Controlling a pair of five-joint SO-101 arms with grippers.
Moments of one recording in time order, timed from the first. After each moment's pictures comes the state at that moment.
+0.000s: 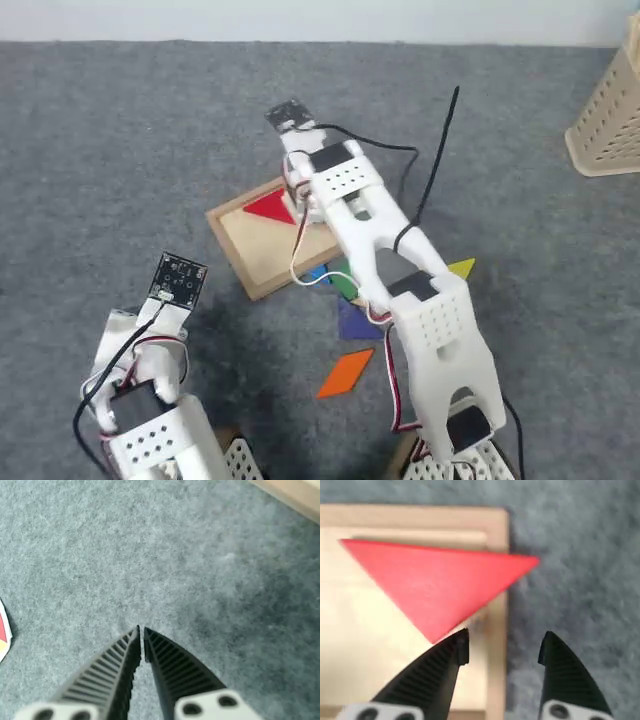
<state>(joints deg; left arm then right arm) -32.8 -98.2 97.1 65.4 -38.4 -33.0 42.9 -31.1 69.0 3.3</state>
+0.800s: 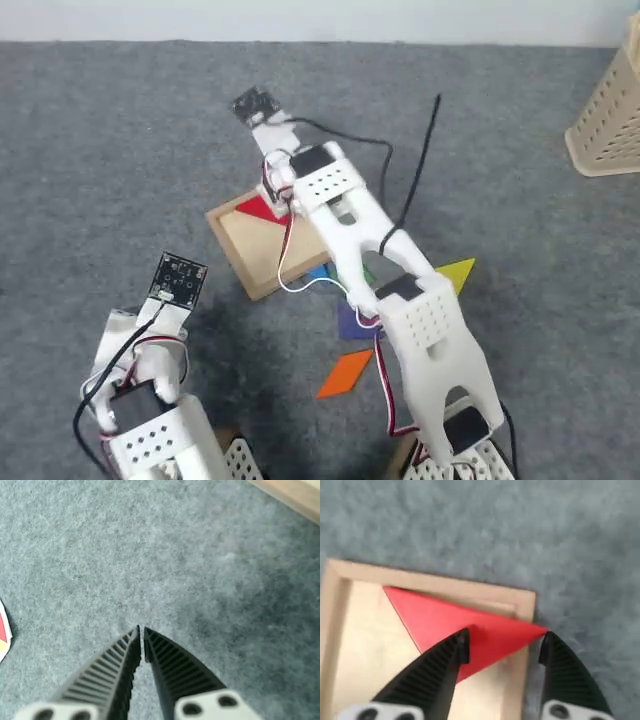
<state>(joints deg) -32.8 -98.2 97.1 65.4 -38.4 -35.3 47.9 -35.8 59.5 7.9</state>
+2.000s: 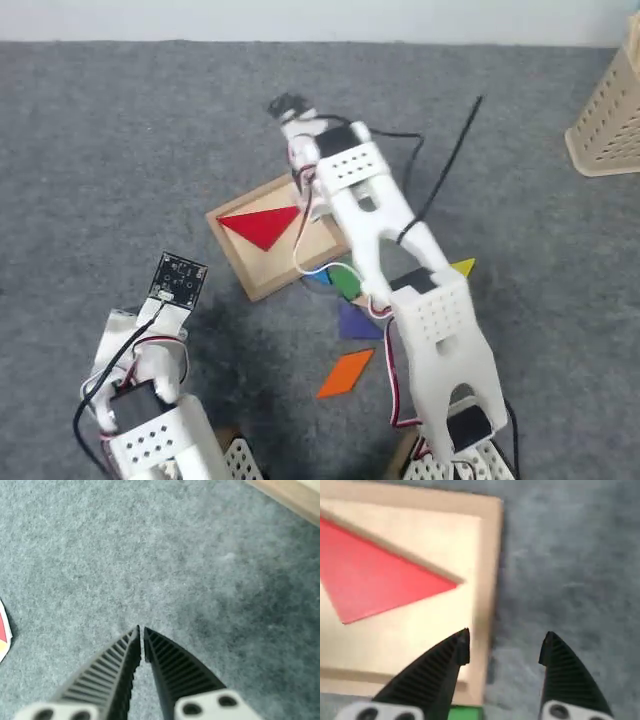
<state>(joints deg) -32.8 -98.2 97.1 65.4 -38.4 -31.7 46.8 -41.3 81.2 9.8</state>
